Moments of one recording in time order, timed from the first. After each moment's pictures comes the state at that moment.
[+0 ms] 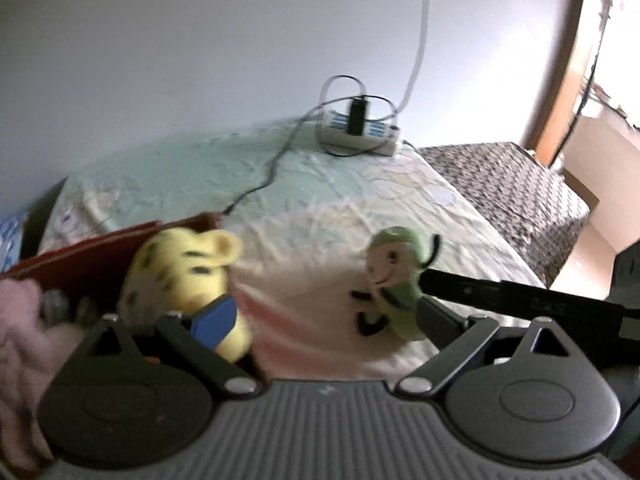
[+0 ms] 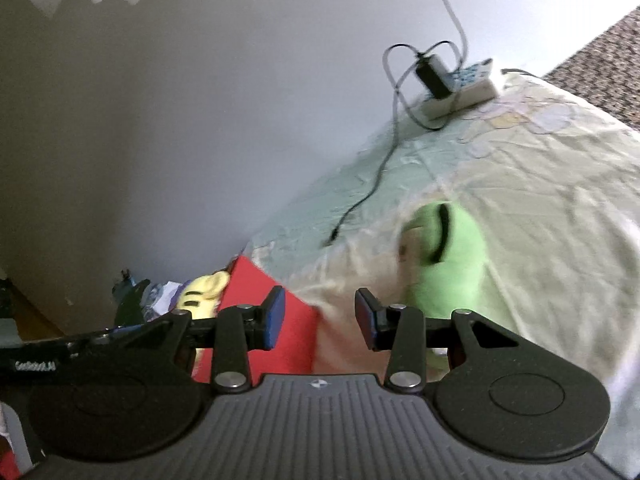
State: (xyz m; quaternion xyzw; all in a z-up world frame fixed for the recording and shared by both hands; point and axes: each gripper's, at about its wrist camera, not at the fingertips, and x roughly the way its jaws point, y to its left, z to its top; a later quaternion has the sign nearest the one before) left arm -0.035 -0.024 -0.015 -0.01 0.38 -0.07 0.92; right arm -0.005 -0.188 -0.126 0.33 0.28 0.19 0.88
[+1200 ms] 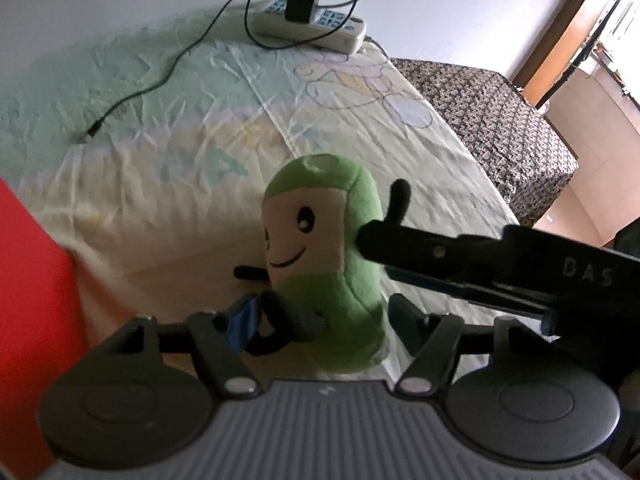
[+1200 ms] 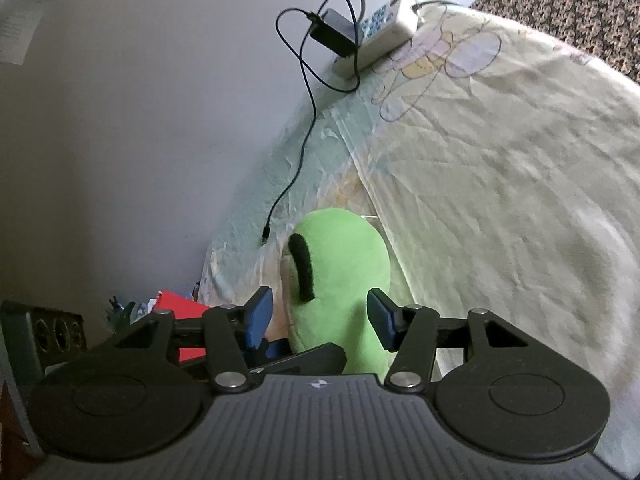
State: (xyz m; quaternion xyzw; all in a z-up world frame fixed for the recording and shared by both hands) left arm 0.074 -0.095 -0.118 -0.06 0.51 -0.12 0.85; right arm 0.066 -0.249 -0.179 0.42 0.37 0.16 0.81
